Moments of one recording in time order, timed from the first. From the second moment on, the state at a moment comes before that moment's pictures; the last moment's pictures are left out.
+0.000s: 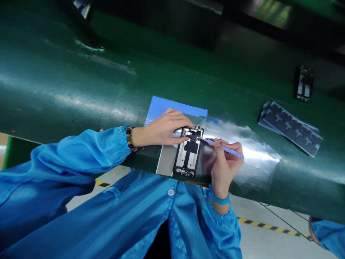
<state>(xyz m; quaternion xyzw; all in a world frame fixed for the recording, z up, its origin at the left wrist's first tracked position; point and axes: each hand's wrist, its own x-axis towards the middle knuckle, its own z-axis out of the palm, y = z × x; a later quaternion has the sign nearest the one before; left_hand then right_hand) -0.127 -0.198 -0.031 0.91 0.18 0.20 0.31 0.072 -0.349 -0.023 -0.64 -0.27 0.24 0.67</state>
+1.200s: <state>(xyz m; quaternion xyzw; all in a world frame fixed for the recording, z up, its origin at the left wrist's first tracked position) -0.125 -0.202 -0.031 0.92 0.18 0.21 0.27 0.075 -0.344 -0.026 -0.65 -0.27 0.22 0.68</state>
